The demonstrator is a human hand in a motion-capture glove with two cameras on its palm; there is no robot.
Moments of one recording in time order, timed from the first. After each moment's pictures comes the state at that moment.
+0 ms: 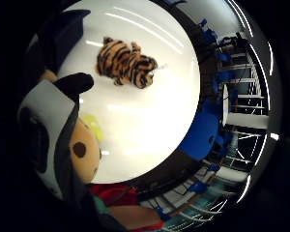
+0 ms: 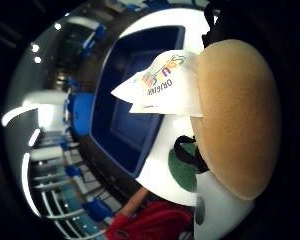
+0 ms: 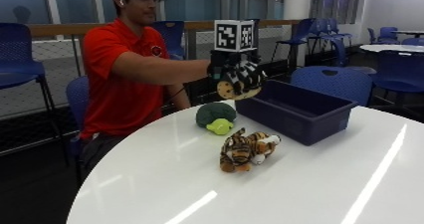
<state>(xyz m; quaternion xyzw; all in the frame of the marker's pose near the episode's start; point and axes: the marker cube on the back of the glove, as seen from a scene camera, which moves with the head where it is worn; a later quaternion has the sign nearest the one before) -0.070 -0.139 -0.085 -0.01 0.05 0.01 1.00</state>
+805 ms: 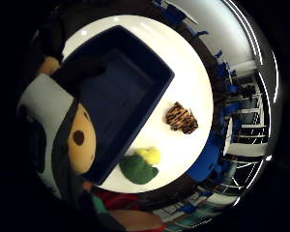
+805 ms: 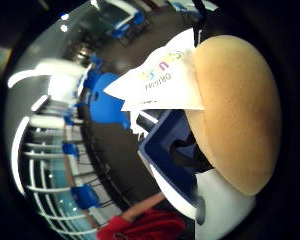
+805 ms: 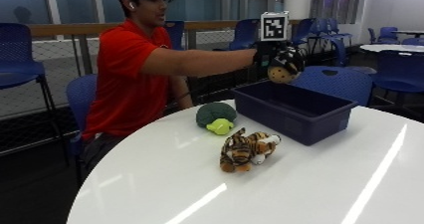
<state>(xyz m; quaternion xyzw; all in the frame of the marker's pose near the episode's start) -0.286 -0.223 -0.101 0.05 0.07 -0.17 0.98</state>
